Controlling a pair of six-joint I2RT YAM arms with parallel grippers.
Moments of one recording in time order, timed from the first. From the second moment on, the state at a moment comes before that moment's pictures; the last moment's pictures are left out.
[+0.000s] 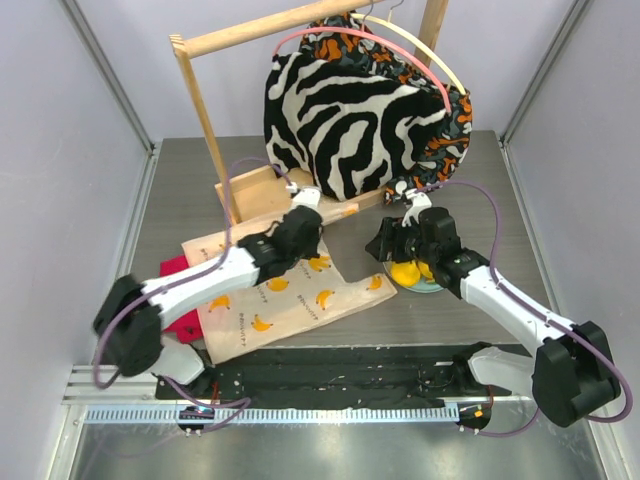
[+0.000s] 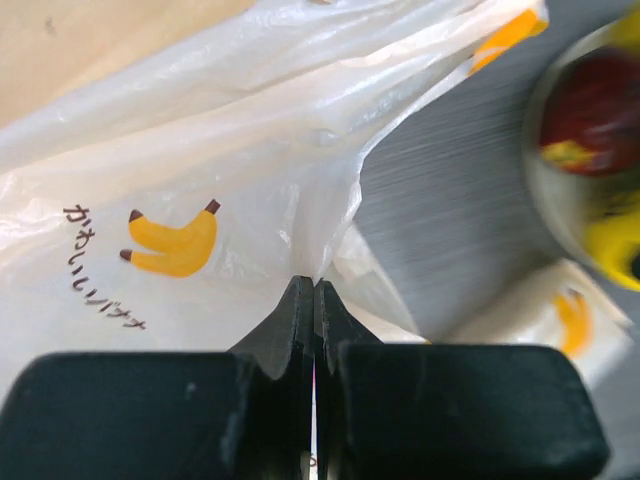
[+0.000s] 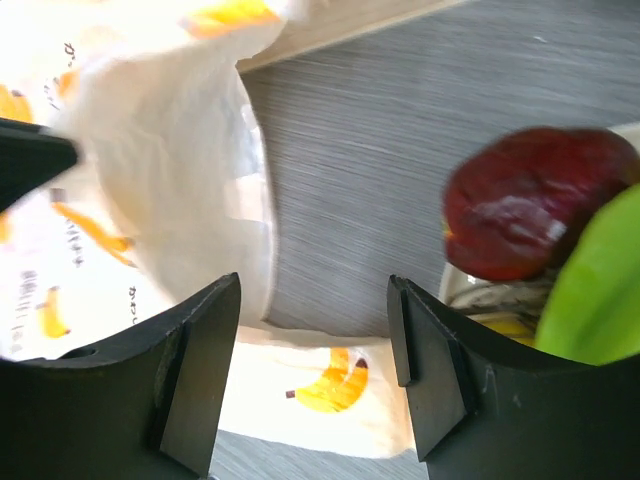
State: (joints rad) left arm -0.85 1.55 1.10 -0.33 -0.44 -0.45; right arm 0.42 1.14 0.67 -0.08 -0.19 0.37
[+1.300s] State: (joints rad) left arm -0.53 0.68 0.74 -0.25 0.25 -0.36; right arm 0.65 1.56 0.84 0.41 -0.52 0.42
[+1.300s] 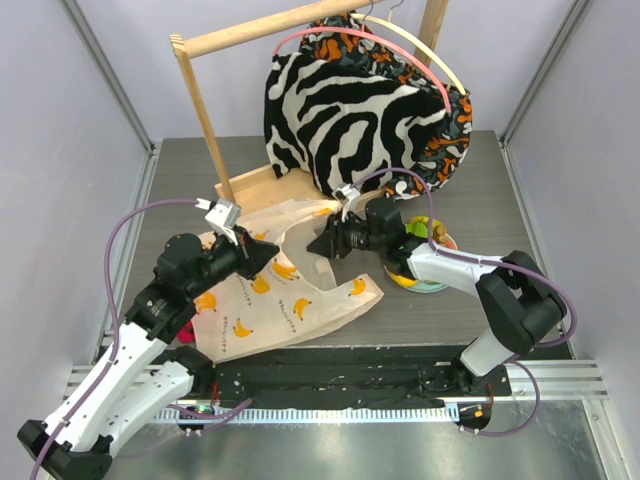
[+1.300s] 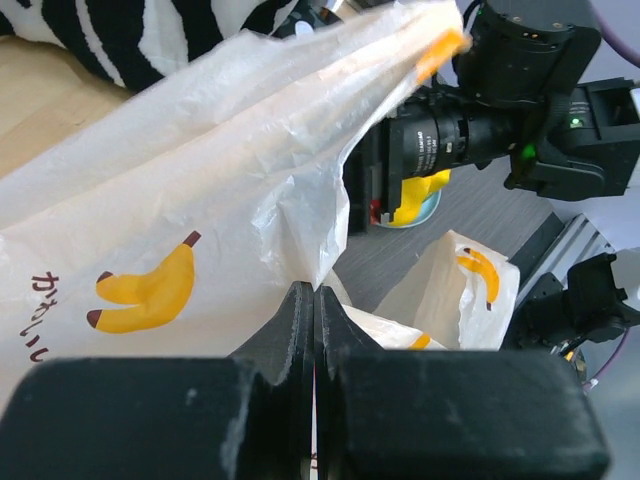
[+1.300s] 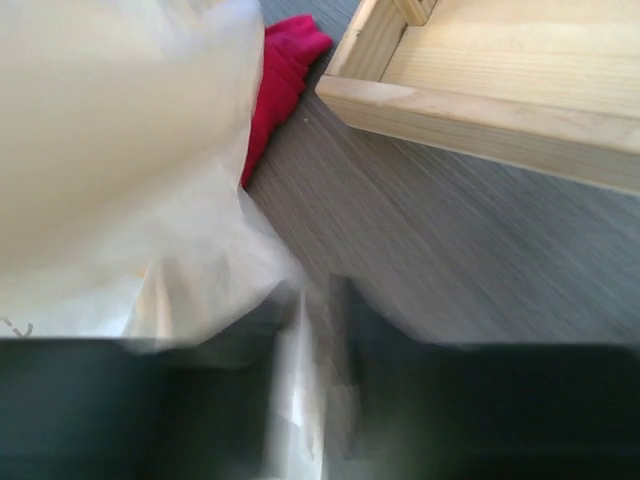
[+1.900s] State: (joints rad) left arm -0.49 0.66 0.88 -0.38 0.10 -0.22; right arm 0.37 1.38 0.95 0.07 -0.36 0.25
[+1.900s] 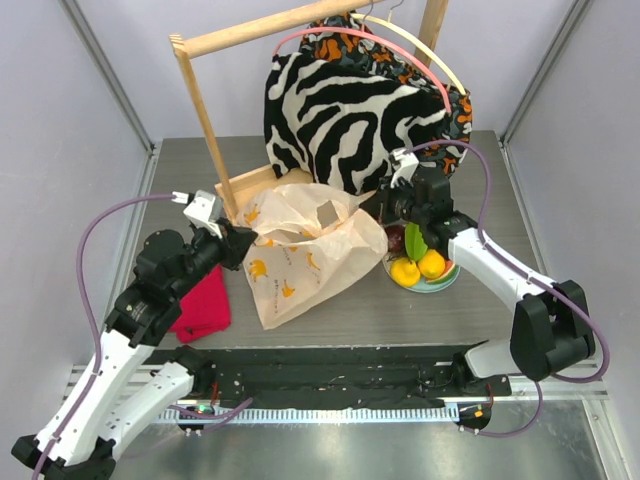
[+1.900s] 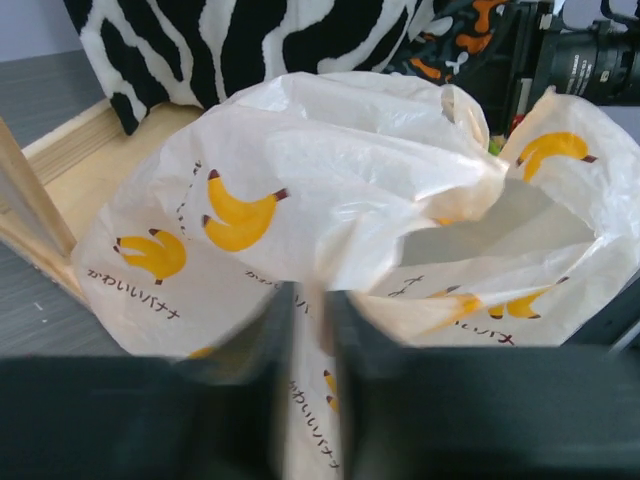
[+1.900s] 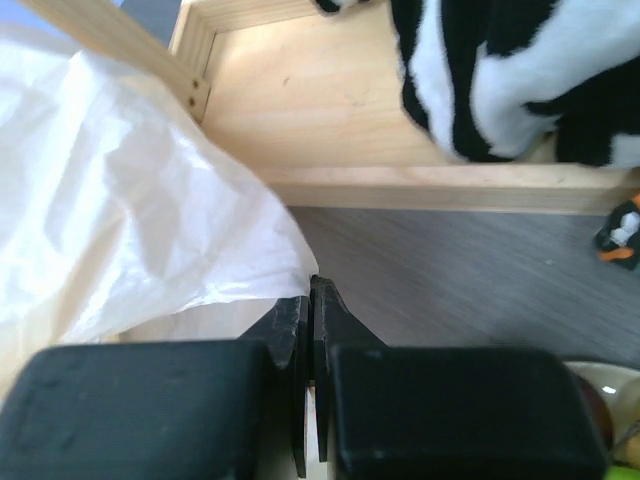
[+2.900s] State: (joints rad) left arm -0.61 1.19 1.52 -0.43 0.29 0.20; right arm 0.59 1.43 1.23 -0.16 -0.46 0.20
